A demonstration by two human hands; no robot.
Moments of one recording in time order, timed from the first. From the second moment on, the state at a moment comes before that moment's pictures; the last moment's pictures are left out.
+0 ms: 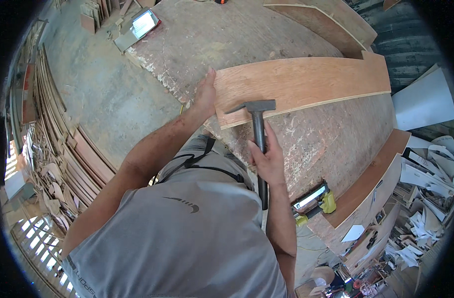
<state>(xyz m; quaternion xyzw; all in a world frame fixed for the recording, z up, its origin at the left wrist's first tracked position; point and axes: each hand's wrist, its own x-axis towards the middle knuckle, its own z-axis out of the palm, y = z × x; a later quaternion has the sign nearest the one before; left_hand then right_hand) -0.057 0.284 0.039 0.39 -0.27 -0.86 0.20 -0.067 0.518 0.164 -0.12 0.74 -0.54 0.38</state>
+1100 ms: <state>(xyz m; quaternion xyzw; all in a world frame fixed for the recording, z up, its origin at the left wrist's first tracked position) -0.079 0.242 0.067 0.37 -0.34 -0.83 0.25 -0.035 0.568 0.152 -0.25 0.85 -0.36 0.29</state>
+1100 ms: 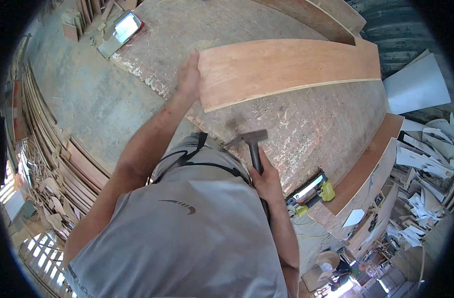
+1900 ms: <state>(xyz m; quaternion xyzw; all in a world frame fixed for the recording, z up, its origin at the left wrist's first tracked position) -0.075 0.241 0.055 0.38 -0.39 -0.80 0.26 -0.072 0.446 0.180 -0.33 0.87 -0.29 0.21</state>
